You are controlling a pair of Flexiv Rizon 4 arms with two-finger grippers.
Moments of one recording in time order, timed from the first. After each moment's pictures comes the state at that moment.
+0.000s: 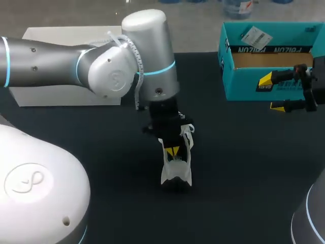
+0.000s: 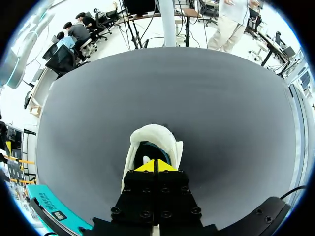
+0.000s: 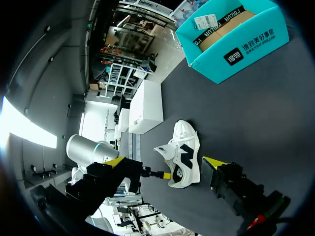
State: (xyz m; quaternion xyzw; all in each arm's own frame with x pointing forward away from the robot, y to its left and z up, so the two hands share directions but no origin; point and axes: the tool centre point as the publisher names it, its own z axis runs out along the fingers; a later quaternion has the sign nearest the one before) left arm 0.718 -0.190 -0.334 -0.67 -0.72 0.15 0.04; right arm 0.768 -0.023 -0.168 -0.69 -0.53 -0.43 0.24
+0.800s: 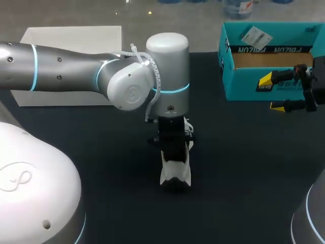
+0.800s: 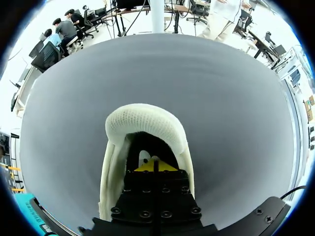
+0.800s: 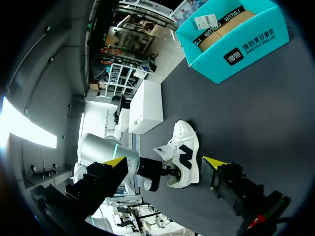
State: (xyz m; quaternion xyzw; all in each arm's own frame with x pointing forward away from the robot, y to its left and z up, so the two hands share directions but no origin) left arm 0.715 -0.191 -0.398 -0.69 -0.71 0.11 0.09; right arm 0.768 -0.023 -0.168 -0.69 -0.53 -0.43 0.24
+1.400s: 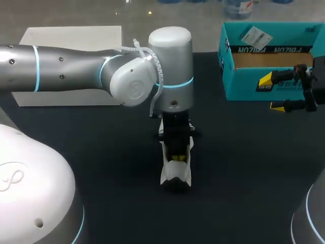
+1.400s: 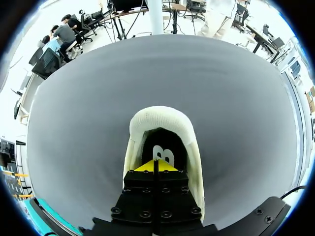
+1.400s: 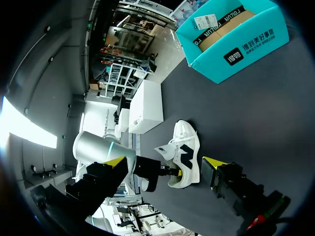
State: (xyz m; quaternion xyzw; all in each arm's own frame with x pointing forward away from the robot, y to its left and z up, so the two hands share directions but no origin) left arm 0.723 -0.209 -0.378 -0.71 -0.69 0.12 0.06; right arm 0.768 -0.023 -0.168 -0.69 -0.53 -0.43 0.24
